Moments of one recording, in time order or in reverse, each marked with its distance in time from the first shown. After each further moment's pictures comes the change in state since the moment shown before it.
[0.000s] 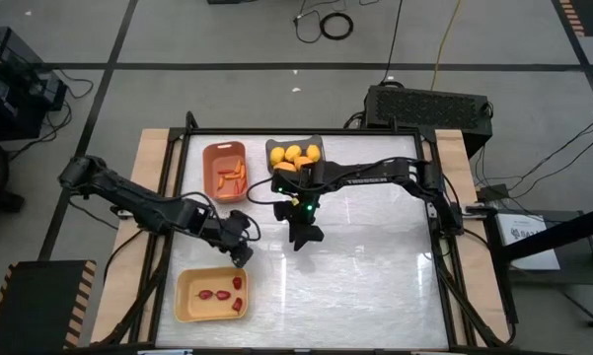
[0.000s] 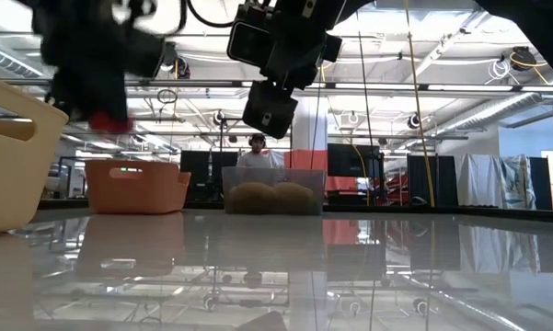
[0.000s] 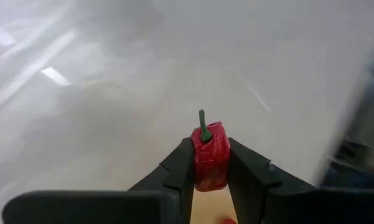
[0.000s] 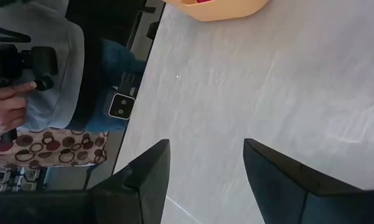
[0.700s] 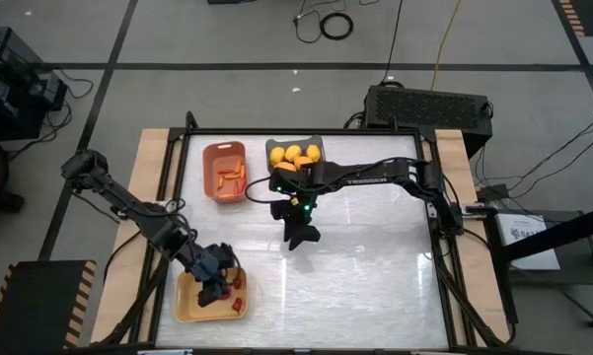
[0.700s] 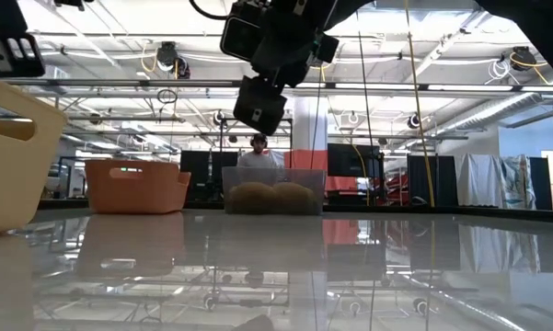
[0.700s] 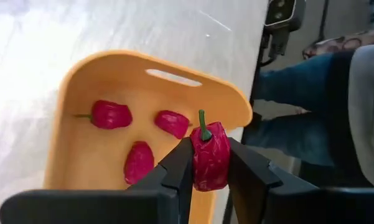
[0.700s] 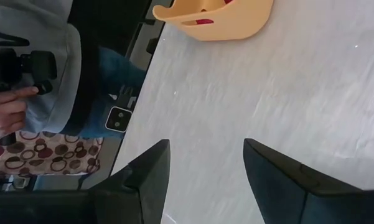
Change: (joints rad) left arm -0.304 -0.040 0.066 -0.028 0.107 0.108; right arm 0.003 0.000 0.000 0.084 0.002 0.027
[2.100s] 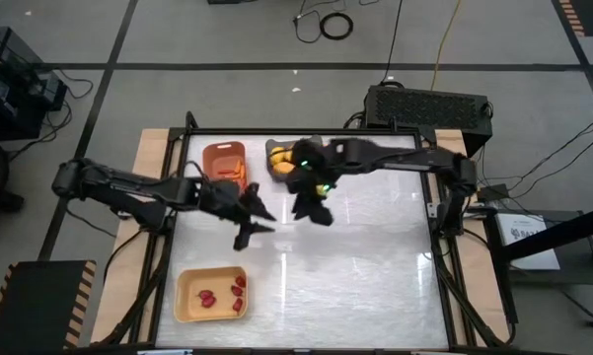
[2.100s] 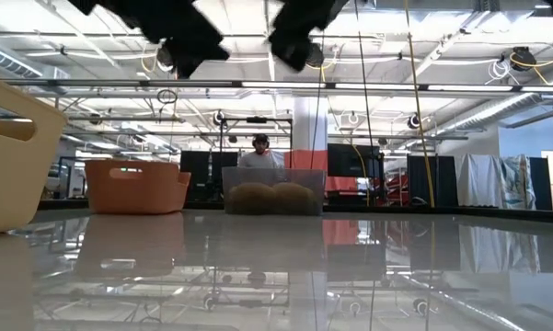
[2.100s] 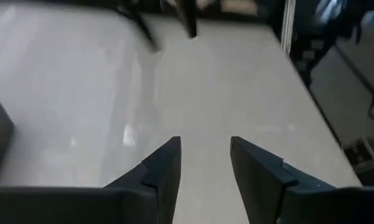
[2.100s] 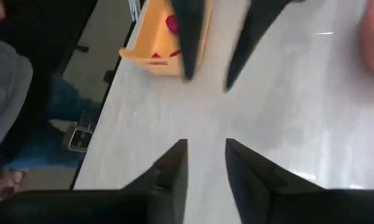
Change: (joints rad) left arm 0.540 -0.026 -0.001 0.343 -0.004 0.887; right arm -0.040 -0.262 -0.001 -0.084 0.290 0.020
